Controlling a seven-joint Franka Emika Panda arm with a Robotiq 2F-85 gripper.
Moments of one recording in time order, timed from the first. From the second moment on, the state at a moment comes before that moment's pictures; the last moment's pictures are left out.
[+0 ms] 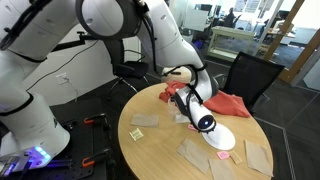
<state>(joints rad) -0.20 0.85 -0.02 -1.77 1.43 1.89 -2.61</state>
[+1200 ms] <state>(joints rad) -0.20 0.80 -0.03 -1.73 1.42 1.79 -2.61</state>
